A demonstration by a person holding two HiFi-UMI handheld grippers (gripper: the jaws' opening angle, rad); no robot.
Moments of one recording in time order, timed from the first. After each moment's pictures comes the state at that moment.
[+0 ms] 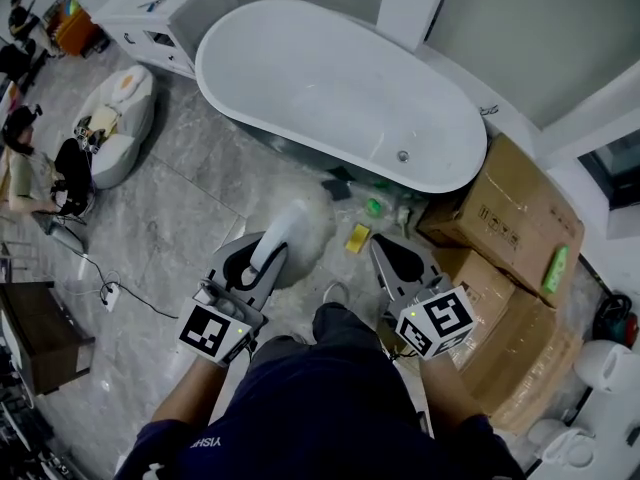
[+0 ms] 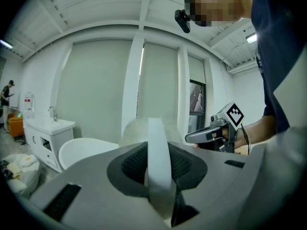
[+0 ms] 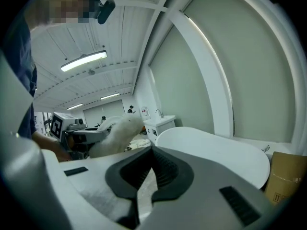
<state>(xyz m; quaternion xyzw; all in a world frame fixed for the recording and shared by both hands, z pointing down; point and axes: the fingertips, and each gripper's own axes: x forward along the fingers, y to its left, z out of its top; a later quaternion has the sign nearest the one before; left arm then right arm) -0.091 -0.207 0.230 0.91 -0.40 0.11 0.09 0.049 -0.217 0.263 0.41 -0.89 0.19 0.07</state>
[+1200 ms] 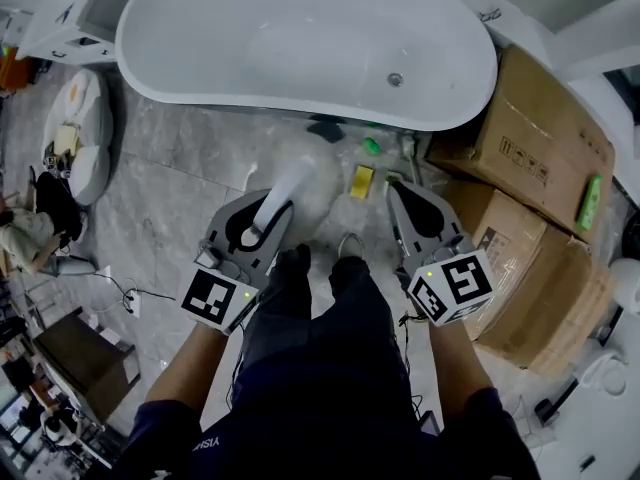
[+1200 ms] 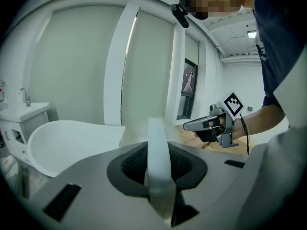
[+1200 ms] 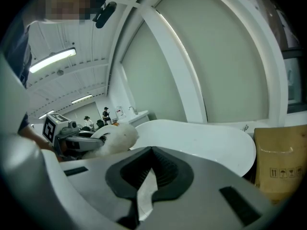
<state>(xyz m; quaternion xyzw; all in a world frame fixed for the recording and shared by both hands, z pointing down) -0.030 -0.317 0.375 0.92 -0.29 0.21 0.13 0.118 -0.308 0.392 0.52 -0.81 0.25 0.06</state>
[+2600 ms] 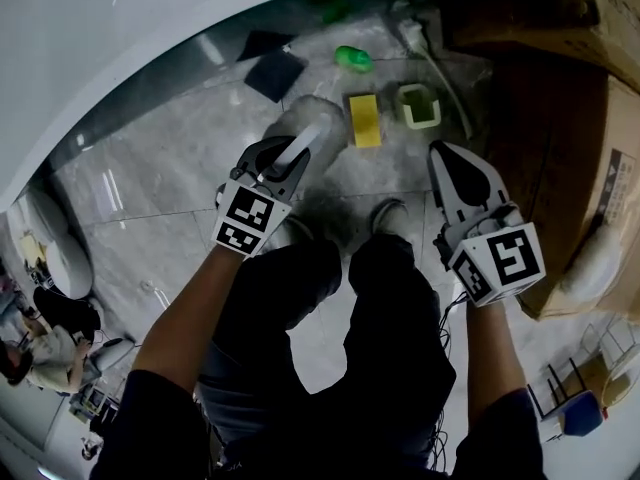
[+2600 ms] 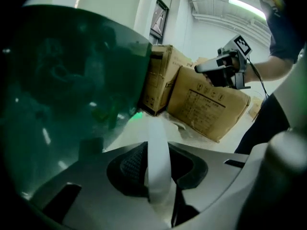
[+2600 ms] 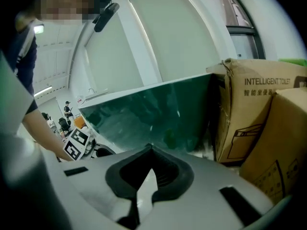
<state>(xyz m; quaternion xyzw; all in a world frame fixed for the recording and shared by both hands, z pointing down) 0.016 -0.315 0.944 0.90 -0.02 0.42 0.09 0.177 -0.240 0.829 0.67 -0.67 0.32 0.08</state>
